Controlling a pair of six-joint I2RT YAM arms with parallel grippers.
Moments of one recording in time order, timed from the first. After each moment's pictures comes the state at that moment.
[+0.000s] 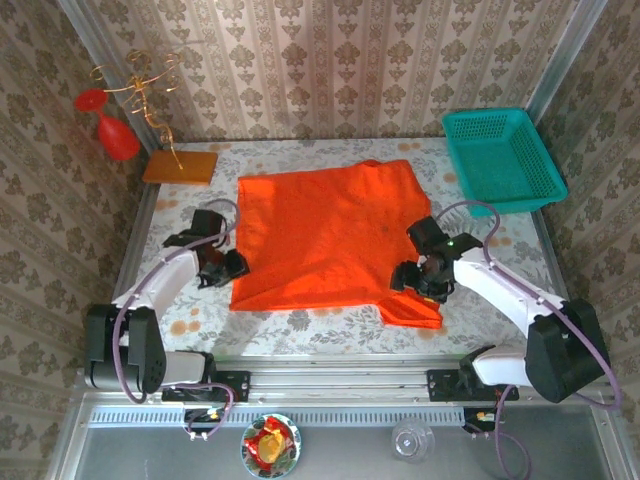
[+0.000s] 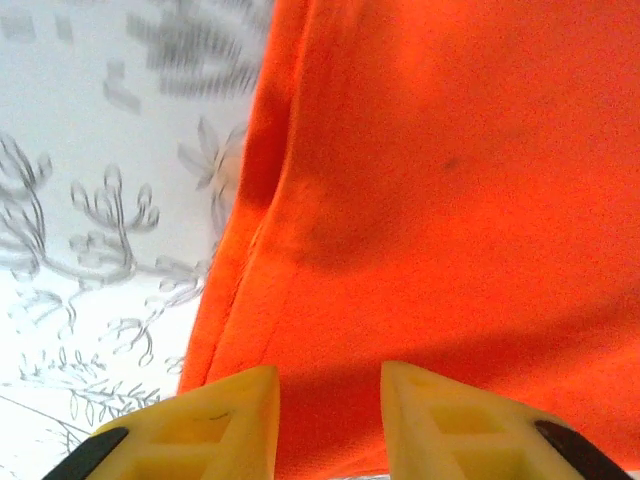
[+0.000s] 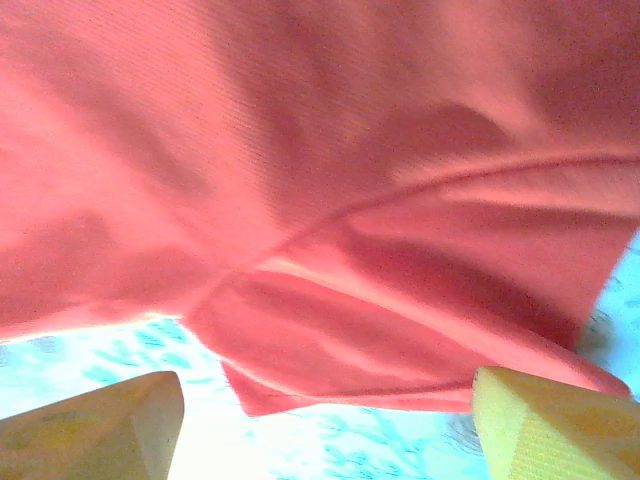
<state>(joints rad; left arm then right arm) -0.18 1.32 0.84 -0.75 0.21 -0.49 0.40 1.30 0.86 -0.89 -0.13 0.68</state>
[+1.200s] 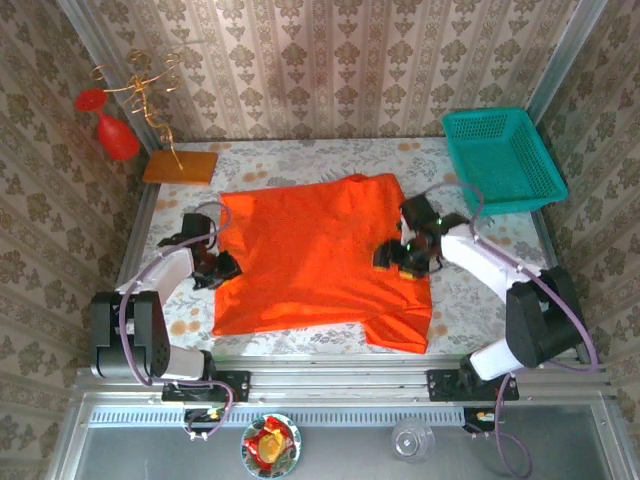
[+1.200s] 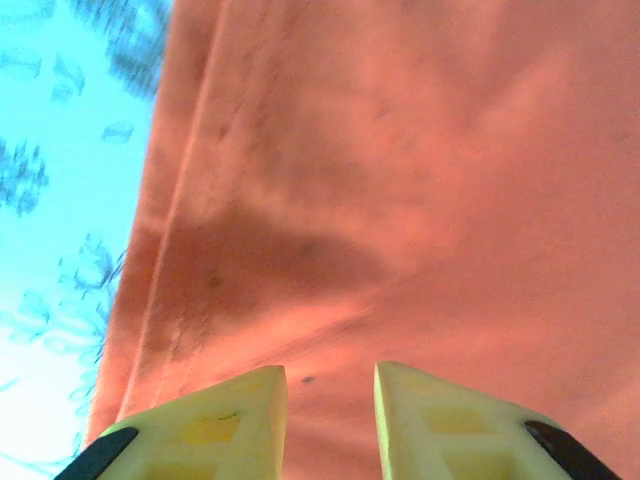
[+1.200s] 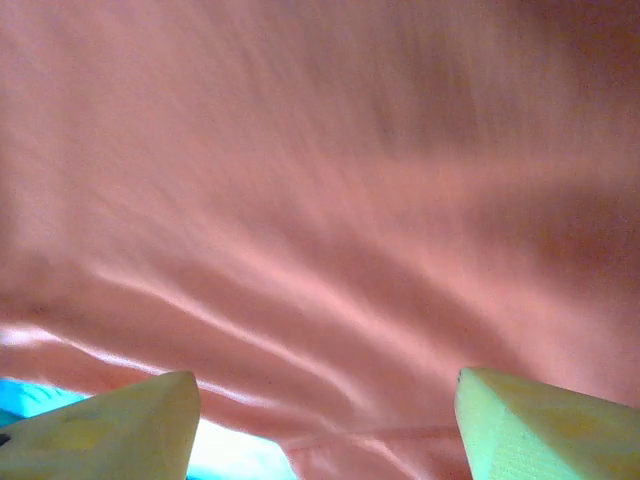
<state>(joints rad) -0.08 1.40 0.79 -0.67 0.25 -0.46 0.33 1.52 1.06 -0.78 -0.29 0.55</state>
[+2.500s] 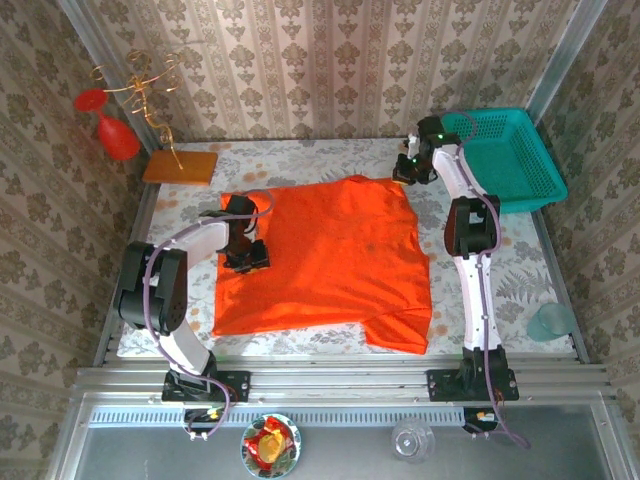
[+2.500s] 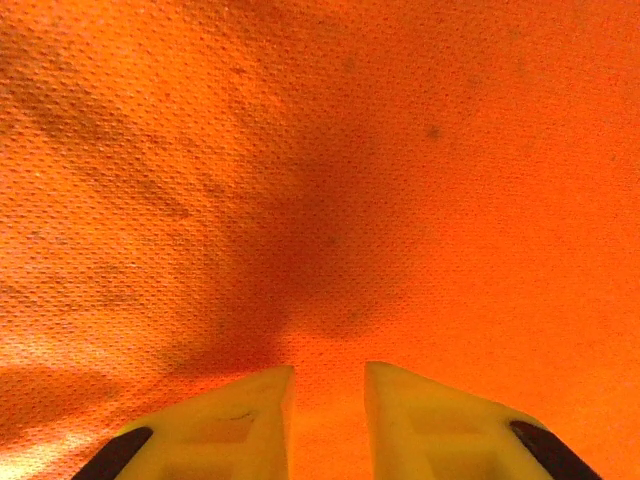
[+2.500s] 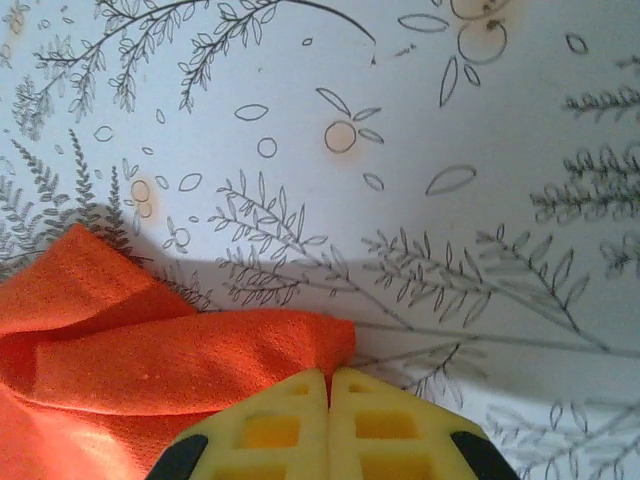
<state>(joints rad) -0.31 1.69 1.02 -0.72 0.20 -0.45 0.03 2.64 2.49 -1.01 -0.40 0.25</state>
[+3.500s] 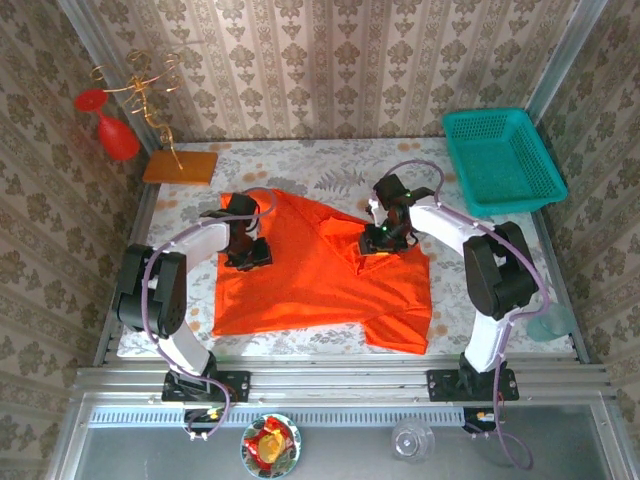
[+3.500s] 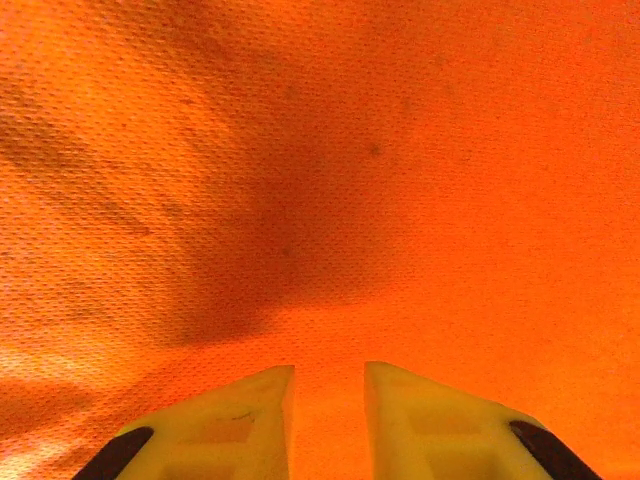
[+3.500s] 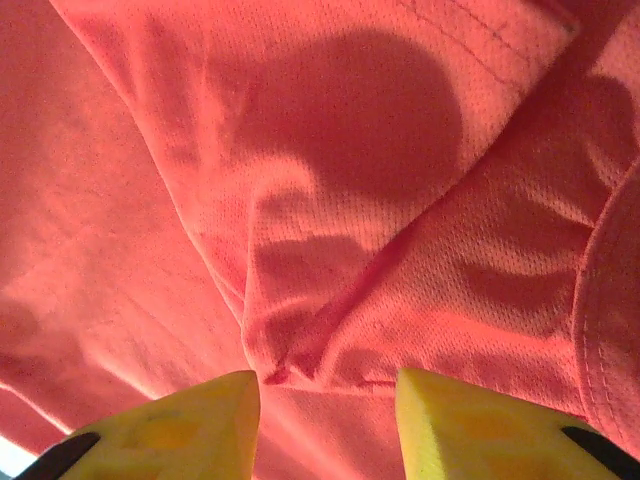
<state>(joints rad) -0.33 1.67 1.02 -0.69 0.21 -0.45 0.40 1.85 1.31 -0.77 -0.28 0.33</state>
